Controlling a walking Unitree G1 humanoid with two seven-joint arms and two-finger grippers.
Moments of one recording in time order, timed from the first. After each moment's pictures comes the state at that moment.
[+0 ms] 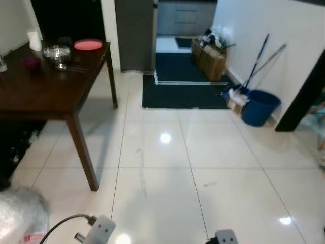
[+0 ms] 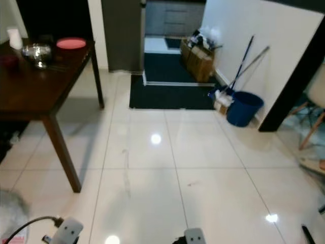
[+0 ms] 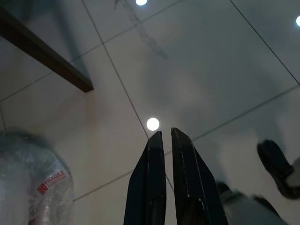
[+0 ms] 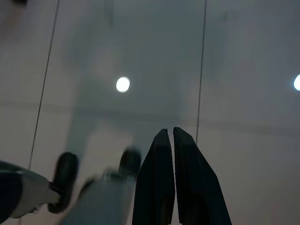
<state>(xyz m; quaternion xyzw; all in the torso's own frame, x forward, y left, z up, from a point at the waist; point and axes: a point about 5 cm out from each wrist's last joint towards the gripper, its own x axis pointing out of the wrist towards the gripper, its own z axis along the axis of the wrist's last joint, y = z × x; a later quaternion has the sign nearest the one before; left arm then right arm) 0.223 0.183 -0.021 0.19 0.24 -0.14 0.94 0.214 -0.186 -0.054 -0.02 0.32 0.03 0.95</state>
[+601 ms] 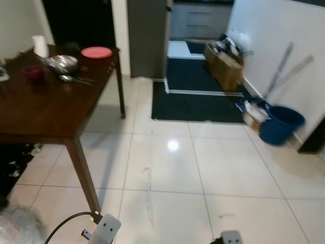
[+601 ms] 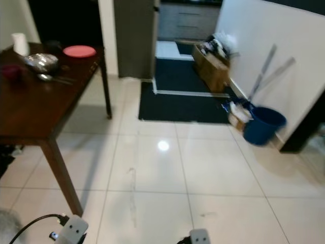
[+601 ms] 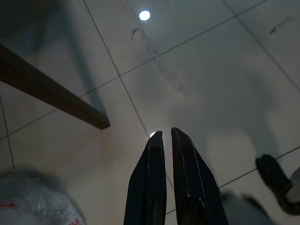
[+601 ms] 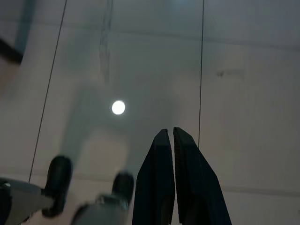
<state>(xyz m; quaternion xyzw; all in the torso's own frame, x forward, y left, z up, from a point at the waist) 0.226 0.177 -0.020 0.18 0.22 -0.16 0.95 0.215 -0.191 -0.052 -0.02 0.29 0.00 0.96</state>
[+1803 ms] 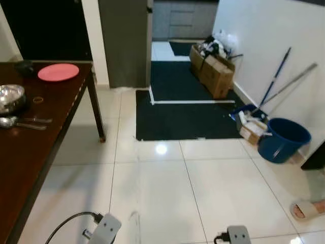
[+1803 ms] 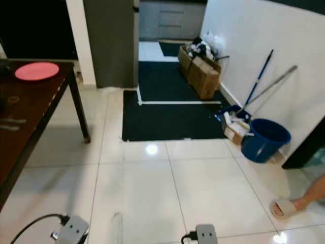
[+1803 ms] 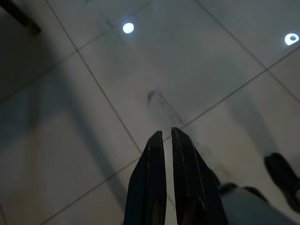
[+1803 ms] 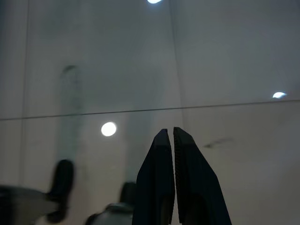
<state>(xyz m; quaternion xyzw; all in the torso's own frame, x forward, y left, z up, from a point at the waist) 0.228 0.185 -0.022 0.18 0.22 -0.16 0.94 0.217 -0.187 -0.052 -0.02 0.29 -0.01 0.96</state>
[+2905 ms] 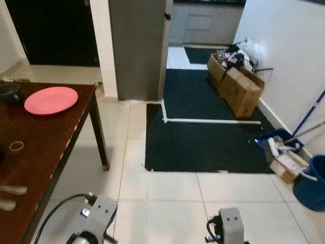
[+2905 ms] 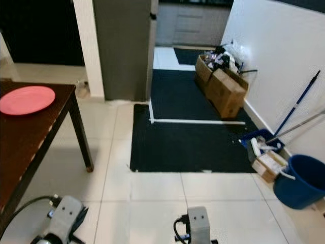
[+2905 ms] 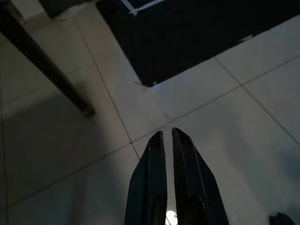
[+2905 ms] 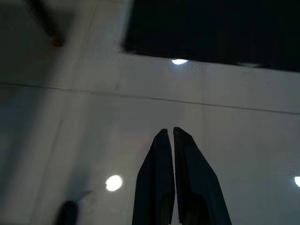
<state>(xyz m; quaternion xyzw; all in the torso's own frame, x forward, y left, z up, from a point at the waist) 0.248 0.177 0.033 0.15 0.11 -0.15 0.97 0.243 -0.166 -0.022 -0.02 0.19 0.04 0.98</state>
